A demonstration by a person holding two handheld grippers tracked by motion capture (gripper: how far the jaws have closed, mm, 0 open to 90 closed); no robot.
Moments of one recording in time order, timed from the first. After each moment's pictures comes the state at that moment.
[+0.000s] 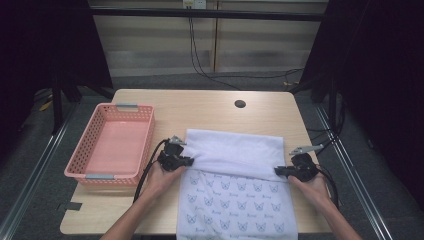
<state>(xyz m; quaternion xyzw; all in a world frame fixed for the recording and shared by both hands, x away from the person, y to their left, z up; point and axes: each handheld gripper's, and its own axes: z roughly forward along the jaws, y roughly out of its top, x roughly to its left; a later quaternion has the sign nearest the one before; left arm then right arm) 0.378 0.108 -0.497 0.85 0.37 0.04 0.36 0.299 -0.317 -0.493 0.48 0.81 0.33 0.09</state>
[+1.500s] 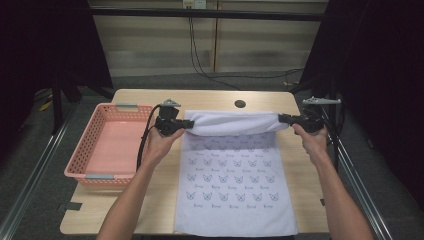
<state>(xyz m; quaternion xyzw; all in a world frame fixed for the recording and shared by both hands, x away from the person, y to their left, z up) 0.434 0.113 -0.417 0.81 0.37 0.07 0.46 0.390 -0.339 -0.403 0.48 0.72 0.47 0.17</state>
